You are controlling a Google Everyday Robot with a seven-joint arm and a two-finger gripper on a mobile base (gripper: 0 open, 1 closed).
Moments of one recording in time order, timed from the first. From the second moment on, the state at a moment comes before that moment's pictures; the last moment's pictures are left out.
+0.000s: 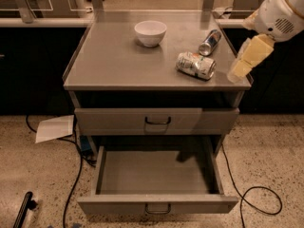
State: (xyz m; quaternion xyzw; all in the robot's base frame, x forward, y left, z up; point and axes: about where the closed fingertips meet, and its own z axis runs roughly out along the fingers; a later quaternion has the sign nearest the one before) arm 0.573 -0.212 0.967 -0.55 0.79 0.03 0.26
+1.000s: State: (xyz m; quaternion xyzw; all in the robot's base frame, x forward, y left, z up) arm 0.597 -0.218 0.948 -0.49 0.82 0.03 0.27
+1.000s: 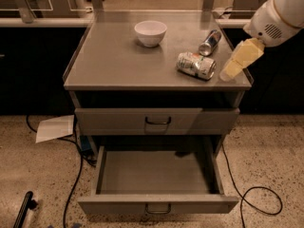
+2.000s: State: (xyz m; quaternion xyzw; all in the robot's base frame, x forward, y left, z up) arm 0.659 -0.183 0.898 -0.49 0.82 0.10 0.27
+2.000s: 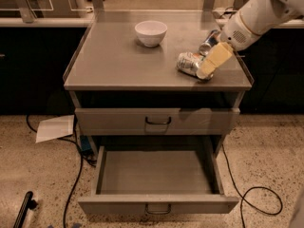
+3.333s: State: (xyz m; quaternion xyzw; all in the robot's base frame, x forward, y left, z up) arm 0.690 -0.150 0.841 -0.49 0.83 0.12 0.23
